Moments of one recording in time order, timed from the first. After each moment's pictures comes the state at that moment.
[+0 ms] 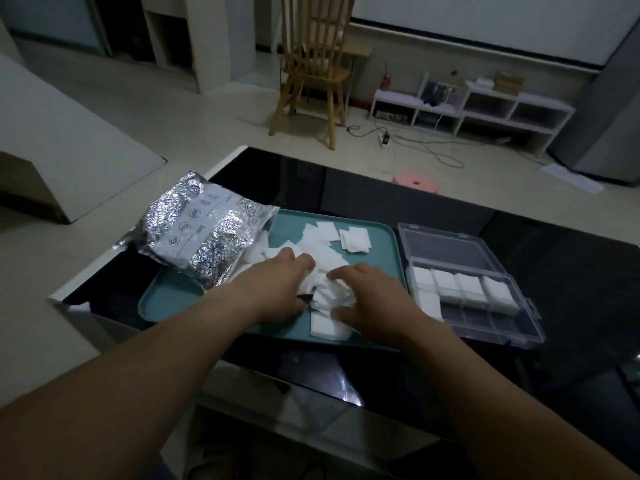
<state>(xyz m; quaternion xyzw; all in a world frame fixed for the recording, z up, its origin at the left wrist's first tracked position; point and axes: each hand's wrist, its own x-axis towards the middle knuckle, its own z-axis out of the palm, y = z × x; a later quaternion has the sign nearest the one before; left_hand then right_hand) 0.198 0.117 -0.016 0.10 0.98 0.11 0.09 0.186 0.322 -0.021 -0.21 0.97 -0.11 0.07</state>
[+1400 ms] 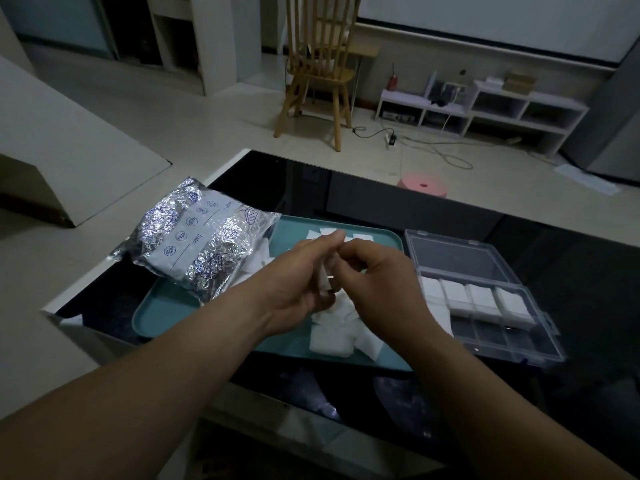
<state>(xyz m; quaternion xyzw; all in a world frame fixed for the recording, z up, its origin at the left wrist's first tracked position) 0.193 0.155 0.017 -0.08 0.53 0.82 0.19 0.192 0.299 0.011 -0.19 0.87 -0.45 -0.11</state>
